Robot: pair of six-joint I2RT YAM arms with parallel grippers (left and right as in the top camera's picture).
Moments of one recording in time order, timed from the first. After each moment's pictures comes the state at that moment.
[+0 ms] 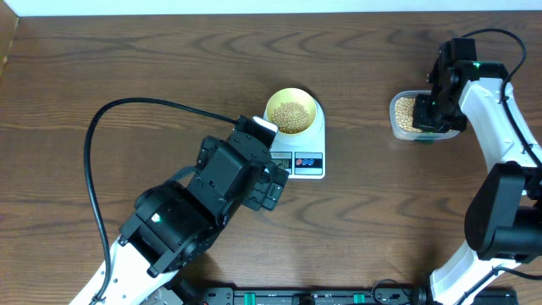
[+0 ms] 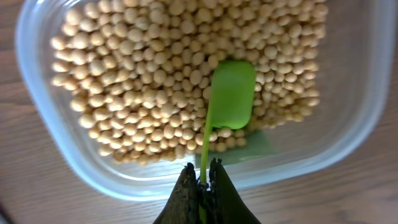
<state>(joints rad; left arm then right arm) -0.77 1.10 1.30 -1.08 -0.26 -0.20 -0.06 1.89 1.49 -1.04 0.02 0.16</state>
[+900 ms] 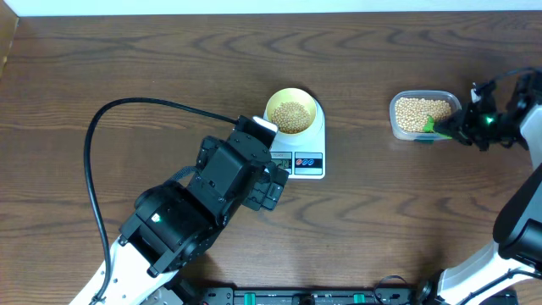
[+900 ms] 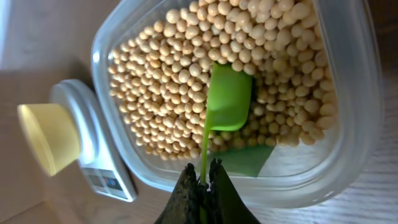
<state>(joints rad) -0.77 1.10 1.30 -1.08 -0.26 -0.20 -0.44 1.89 1.33 -0.87 -0.69 0.01</state>
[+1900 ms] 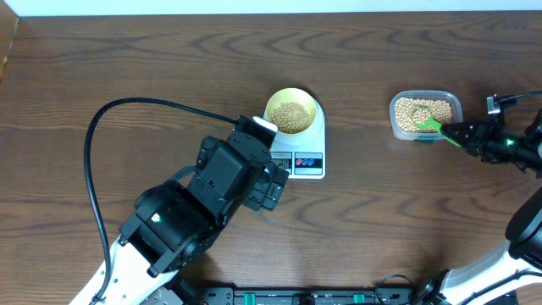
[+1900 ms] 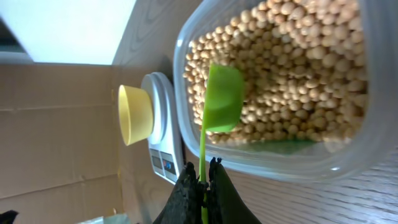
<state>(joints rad) -0.77 1.10 1.30 -1.08 -0.26 -0.20 -0.59 1.91 1.22 -0.85 -1.10 -0.21</state>
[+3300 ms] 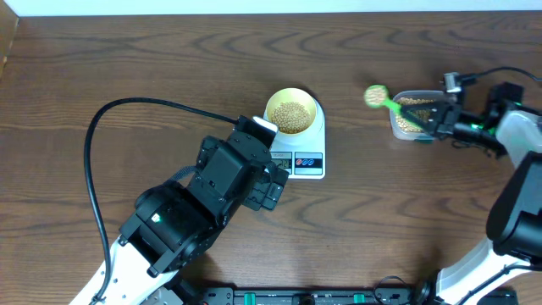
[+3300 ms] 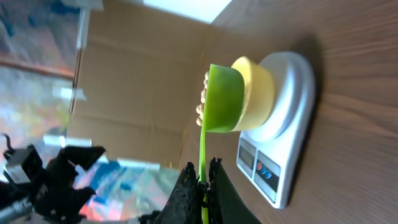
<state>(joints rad) -0.77 1.10 1.30 -1.08 -0.26 -0.20 -0.33 1.91 1.22 -0.80 -1.48 -0.25</state>
